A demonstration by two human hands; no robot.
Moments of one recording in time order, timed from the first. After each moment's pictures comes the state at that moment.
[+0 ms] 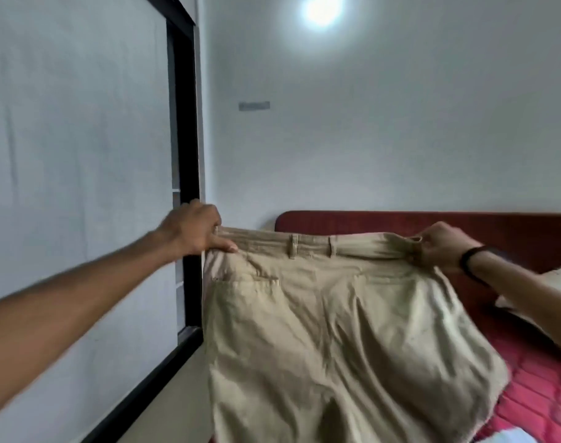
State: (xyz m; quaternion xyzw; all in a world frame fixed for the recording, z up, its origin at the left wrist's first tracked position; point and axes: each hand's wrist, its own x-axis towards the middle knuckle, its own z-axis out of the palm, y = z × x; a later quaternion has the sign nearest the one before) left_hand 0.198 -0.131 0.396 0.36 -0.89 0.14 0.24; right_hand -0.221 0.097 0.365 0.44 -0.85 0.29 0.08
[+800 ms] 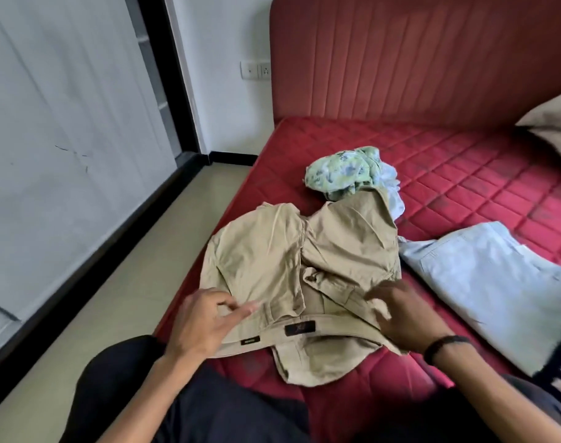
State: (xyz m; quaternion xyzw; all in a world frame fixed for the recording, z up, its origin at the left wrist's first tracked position) left_hand 0.242 0.033 -0.053 0.46 -0.84 -0.23 0.20; right_hand -0.097 0.203 -0.058 0.59 -0.79 0.15 -0.10
